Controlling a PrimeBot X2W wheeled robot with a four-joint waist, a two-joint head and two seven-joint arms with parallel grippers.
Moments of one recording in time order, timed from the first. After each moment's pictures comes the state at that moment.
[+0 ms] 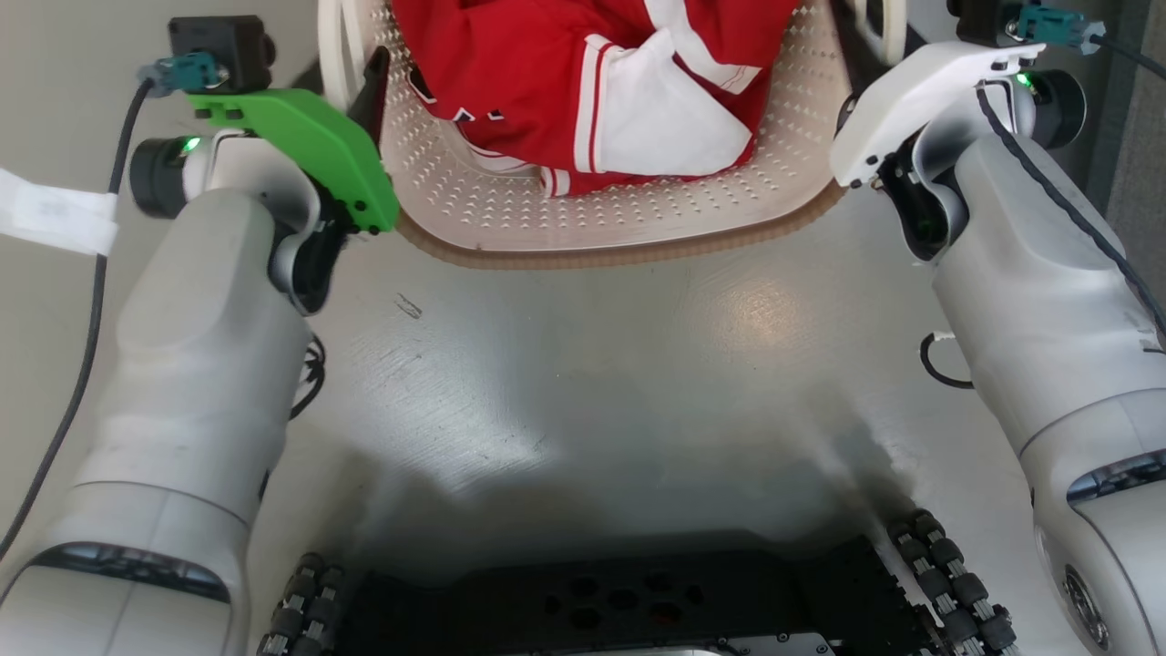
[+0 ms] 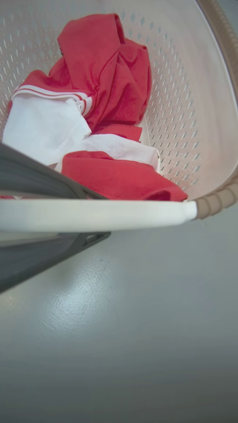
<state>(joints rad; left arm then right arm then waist) -1.01 0.03 -0.43 0.95 -0.61 -0.13 -0.04 -1.01 -0.07 0.29 1.01 0.33 0.12 -0.17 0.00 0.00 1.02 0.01</state>
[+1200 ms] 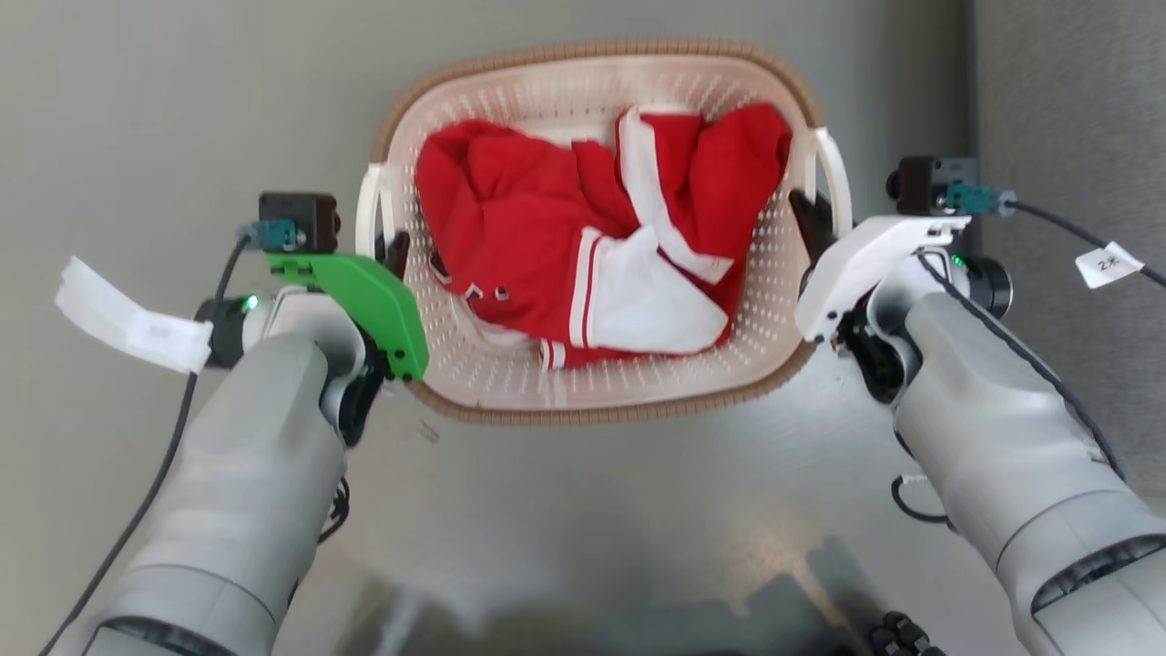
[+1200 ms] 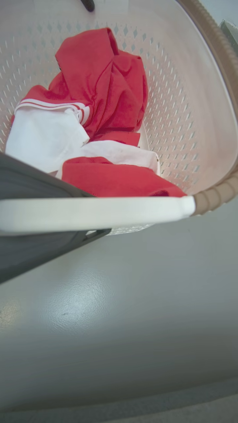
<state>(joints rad) -0.87 0.02 -0.63 1.06 -0.71 -0.13 -0.08 -0.83 -0.06 0.50 1.09 0.60 0.12 -0.16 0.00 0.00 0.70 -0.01</state>
